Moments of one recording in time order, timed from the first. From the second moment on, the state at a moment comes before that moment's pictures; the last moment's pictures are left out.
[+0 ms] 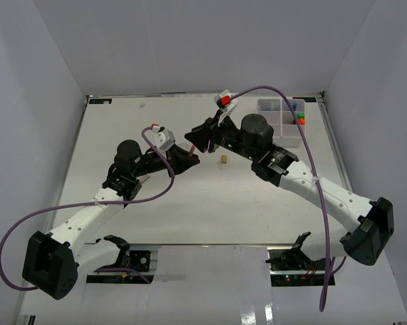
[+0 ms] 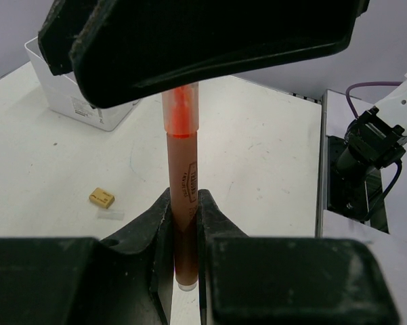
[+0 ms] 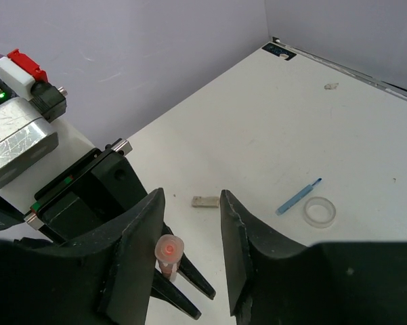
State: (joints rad) left arm -0.47 1.07 0.69 0.42 0.79 -0.13; right arm 0.86 1.32 1.22 0.10 -0.18 0.28
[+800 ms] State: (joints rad) left arm -0.47 1.07 0.70 0.41 0.79 -0.11; right arm 0.87 1.33 1.22 0.10 -0.20 0.29
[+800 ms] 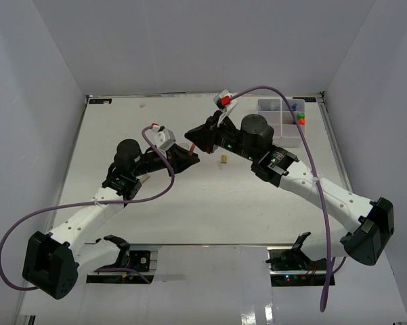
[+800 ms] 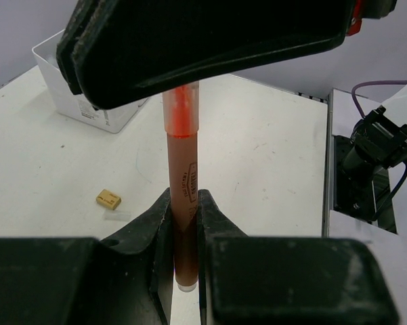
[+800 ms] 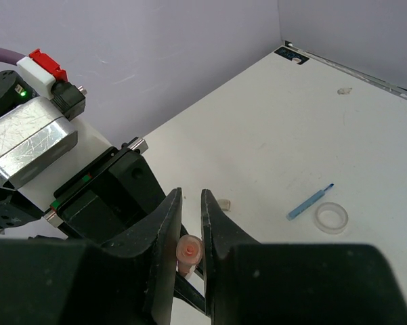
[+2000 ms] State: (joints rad) left arm -0.47 1.13 0.83 0.27 0.72 -0.01; right arm 0.84 1.43 1.34 0.02 -0.23 0.26
